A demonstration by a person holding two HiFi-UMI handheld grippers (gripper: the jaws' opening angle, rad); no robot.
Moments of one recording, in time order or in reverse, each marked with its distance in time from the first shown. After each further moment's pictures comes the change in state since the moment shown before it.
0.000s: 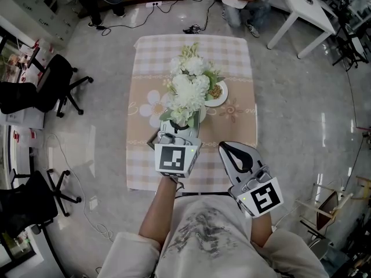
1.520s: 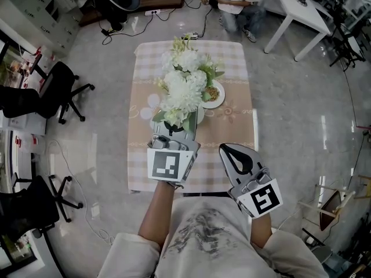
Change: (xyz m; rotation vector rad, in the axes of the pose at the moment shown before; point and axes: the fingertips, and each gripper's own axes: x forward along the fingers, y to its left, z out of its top) left arm -0.022 -0.011 0.066 0.021 -0.134 0.000; right arm -0.022 0.009 0.005 -0.016 -0.028 -0.030
